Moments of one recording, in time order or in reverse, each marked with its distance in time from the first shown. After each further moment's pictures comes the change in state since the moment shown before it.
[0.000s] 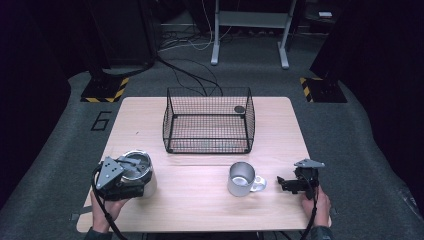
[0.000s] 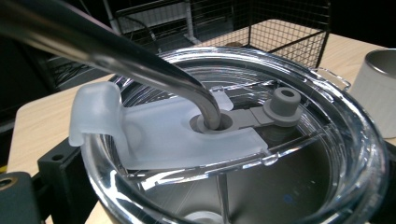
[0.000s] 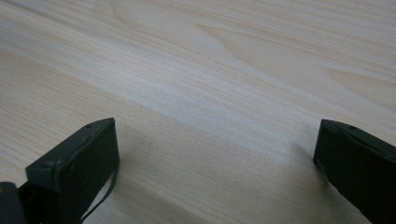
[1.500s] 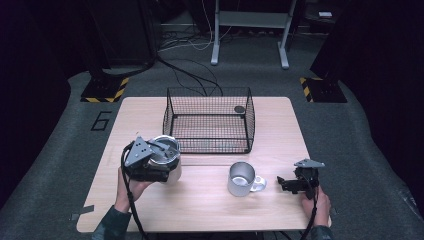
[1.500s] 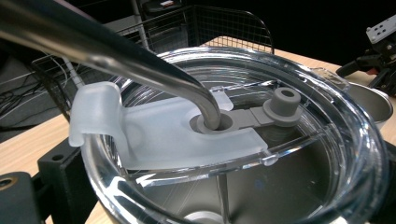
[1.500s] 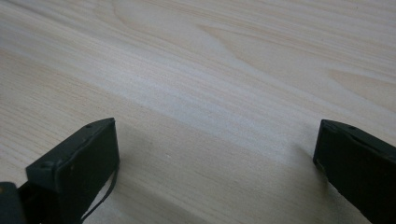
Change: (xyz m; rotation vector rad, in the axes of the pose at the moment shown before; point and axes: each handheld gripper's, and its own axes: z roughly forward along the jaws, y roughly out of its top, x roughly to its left) left arm -0.022 0.054 0.055 -0.011 -0.192 0.078; right arm 0.000 0.000 0.000 0.001 0.002 -0.003
